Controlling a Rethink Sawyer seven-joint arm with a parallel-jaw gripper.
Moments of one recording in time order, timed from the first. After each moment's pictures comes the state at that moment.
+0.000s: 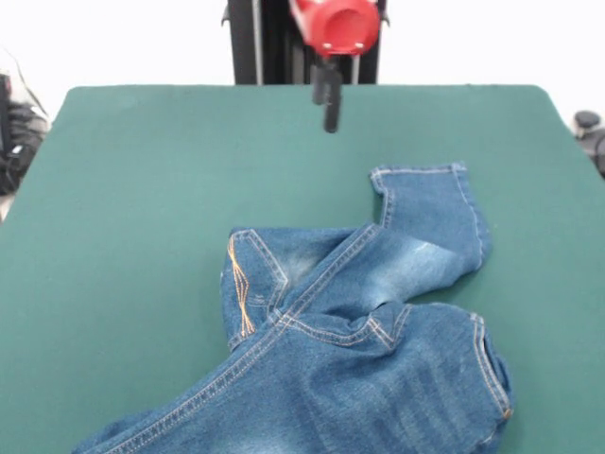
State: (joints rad) arm -0.31 -0.78 0.21 1.62 -0.29 0.70 0.06
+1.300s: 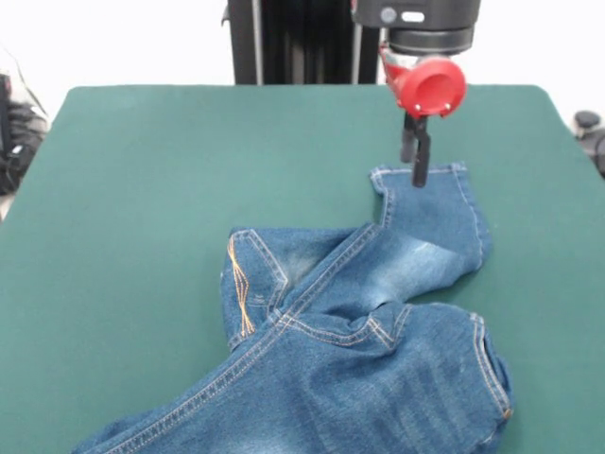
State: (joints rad) arm -0.20 -0.67 0.17 1.65 -0.25 0.44 0.23
